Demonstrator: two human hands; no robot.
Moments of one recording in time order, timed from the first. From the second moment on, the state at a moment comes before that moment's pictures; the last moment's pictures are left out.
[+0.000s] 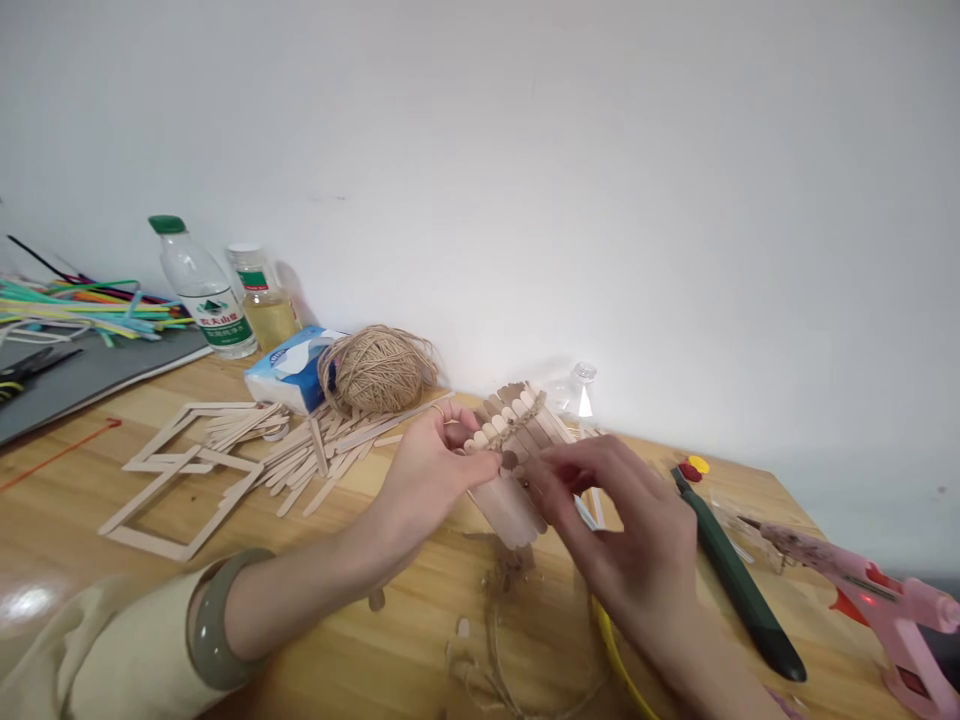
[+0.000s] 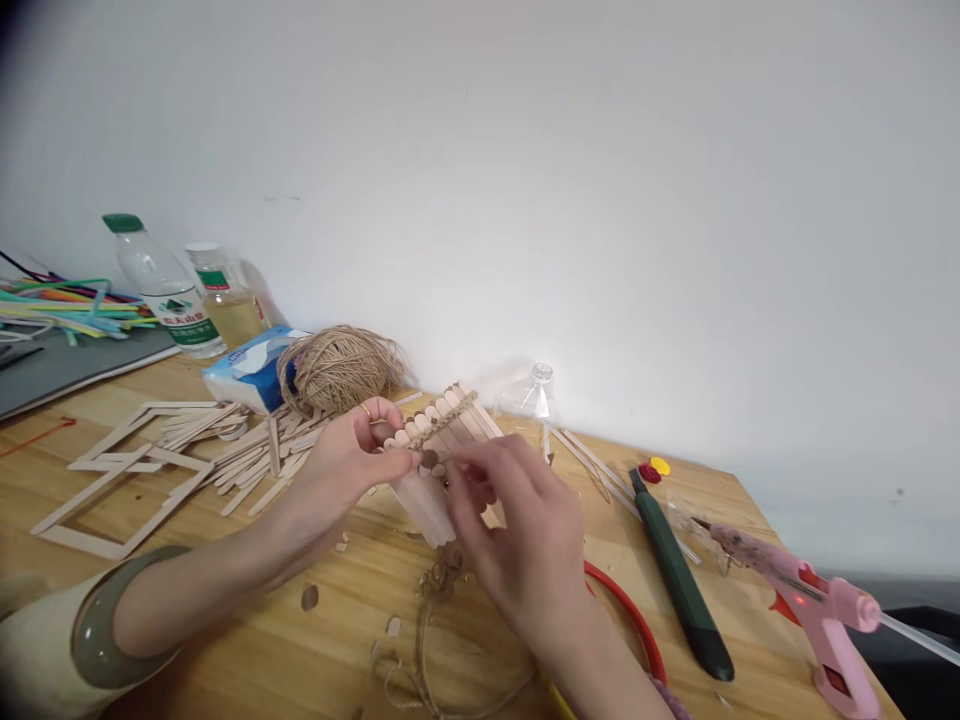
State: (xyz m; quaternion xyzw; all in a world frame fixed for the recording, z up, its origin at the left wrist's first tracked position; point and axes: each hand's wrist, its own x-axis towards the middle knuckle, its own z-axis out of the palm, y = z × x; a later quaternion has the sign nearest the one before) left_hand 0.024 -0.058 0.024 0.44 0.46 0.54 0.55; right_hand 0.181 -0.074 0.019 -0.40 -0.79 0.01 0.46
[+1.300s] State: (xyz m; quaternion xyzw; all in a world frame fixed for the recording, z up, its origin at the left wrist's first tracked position) left_hand 0.012 -0.056 0.027 0.45 0.42 0.48 0.63; right_hand 0.181 -0.073 0.009 -0.27 -0.84 -0.13 0.45
